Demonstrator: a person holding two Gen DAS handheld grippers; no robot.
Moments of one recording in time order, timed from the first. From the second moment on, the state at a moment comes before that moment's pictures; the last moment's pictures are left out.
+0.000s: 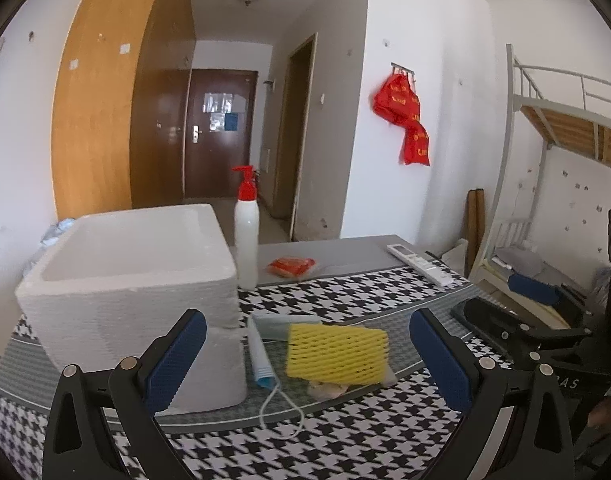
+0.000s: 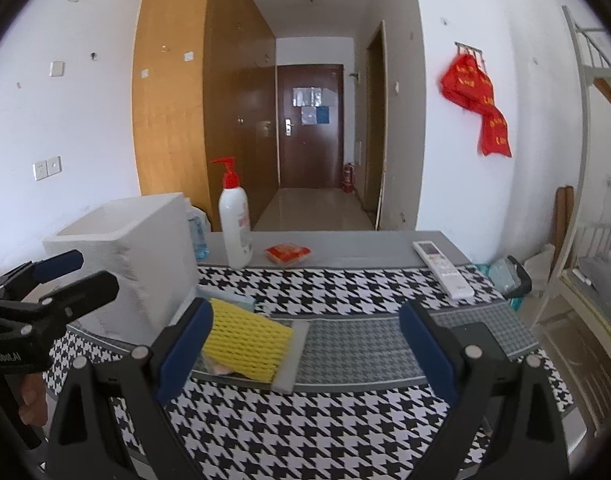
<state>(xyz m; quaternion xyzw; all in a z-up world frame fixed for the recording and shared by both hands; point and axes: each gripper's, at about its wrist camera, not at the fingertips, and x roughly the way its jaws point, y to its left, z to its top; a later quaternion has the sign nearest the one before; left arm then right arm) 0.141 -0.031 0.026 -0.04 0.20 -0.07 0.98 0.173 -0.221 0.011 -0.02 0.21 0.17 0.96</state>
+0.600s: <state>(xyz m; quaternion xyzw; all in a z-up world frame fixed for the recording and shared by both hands) 0.183 -0.052 0.001 -0.04 0.25 -0.09 0.96 0.195 -0.235 -0.006 -0.01 0.23 0.15 0.96</state>
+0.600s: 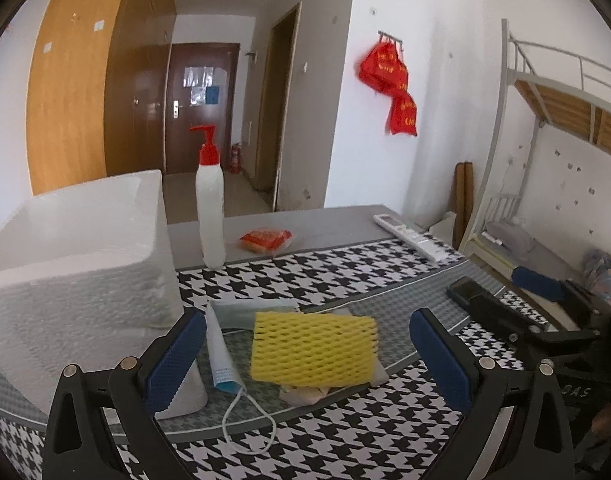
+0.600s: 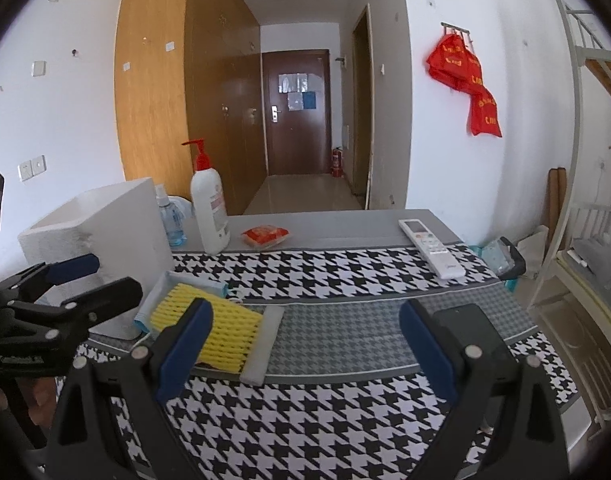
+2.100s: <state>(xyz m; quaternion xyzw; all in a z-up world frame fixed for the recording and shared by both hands) 0.197 -0.018 -0.027 -0.01 0.30 0.01 0.95 0.233 -0.176 -0.043 -0.07 0.30 0.23 0.92</state>
